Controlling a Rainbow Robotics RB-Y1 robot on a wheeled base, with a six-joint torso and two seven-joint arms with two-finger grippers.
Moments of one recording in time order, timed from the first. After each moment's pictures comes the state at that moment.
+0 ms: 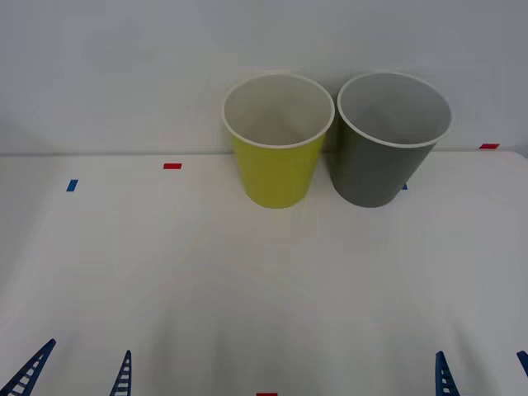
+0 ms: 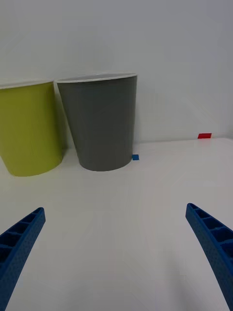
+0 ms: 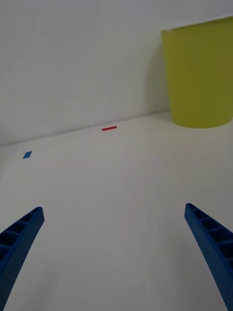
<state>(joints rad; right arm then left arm) 1.07 -0.27 0.17 -2.00 -0.04 -0.74 1.37 0.97 0.44 -0.28 -1.97 0.28 -0.63 -1.80</state>
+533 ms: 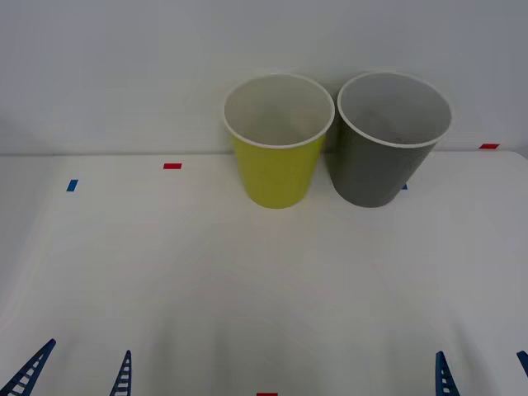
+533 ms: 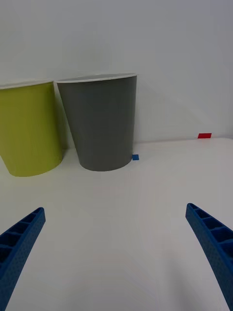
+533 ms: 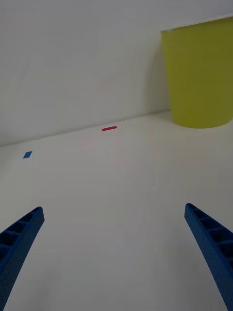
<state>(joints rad) 1.07 -0.27 0.17 -2.00 -0.04 -0.74 1.37 0.97 0.44 -0.28 -1.97 0.28 -0.63 -1.80</state>
